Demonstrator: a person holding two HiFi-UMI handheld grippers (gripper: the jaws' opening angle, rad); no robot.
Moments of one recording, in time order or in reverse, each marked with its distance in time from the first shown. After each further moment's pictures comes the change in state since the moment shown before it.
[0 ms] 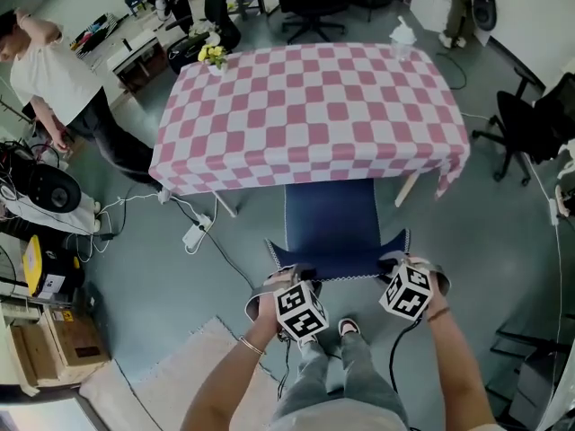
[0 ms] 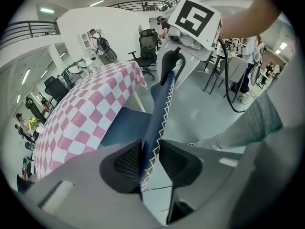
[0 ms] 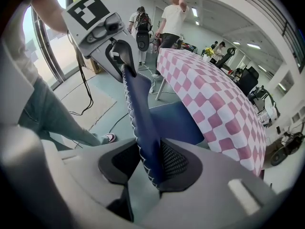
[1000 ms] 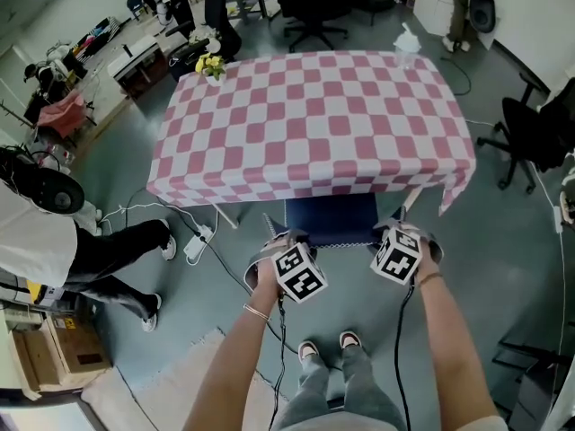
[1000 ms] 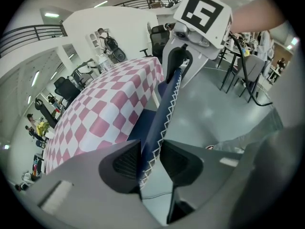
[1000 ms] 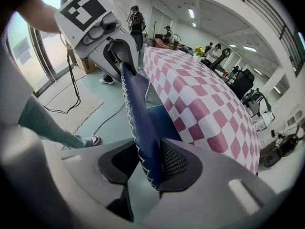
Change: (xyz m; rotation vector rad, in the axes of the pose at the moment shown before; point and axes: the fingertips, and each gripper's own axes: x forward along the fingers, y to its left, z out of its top) left arm 0.047 0.133 0.029 -0.022 0.027 0.109; right arm 0.036 -0.128 0.043 0.006 -0.002 -0.061
